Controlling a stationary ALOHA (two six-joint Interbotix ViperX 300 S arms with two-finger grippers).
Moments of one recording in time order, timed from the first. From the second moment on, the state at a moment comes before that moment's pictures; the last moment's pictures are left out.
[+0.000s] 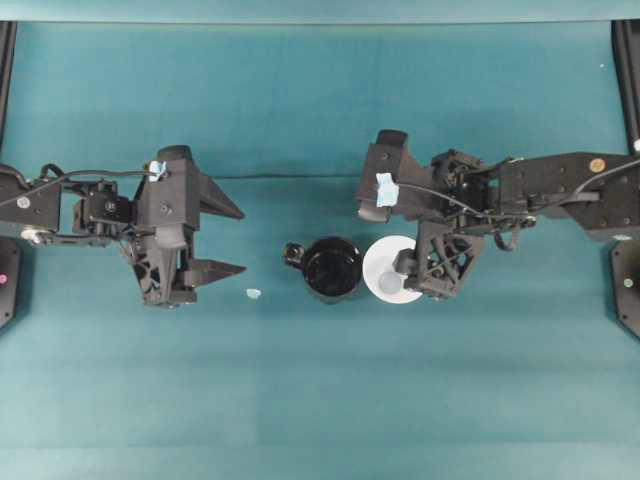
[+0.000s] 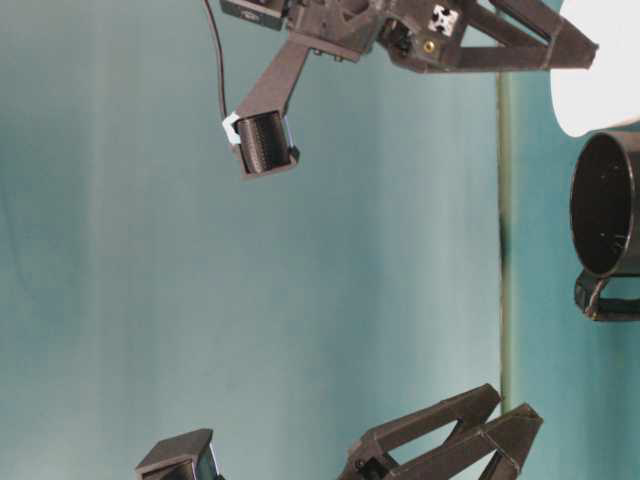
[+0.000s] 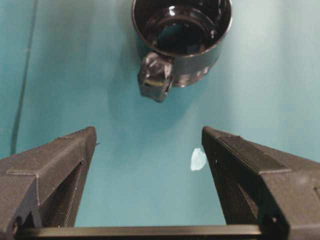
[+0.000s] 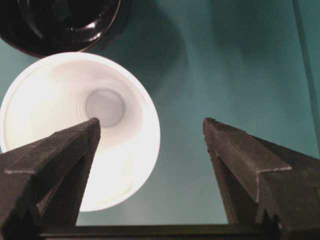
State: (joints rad) left arm 0.07 -0.24 0.90 0.02 -0.01 0.03; right arm -0.09 -0.06 0.62 -0.05 0.63 0.21
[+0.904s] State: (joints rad) left arm 0.07 -0.24 0.90 0.02 -0.01 0.03; right arm -0.11 -0.04 0.62 -0.05 0.62 0.21
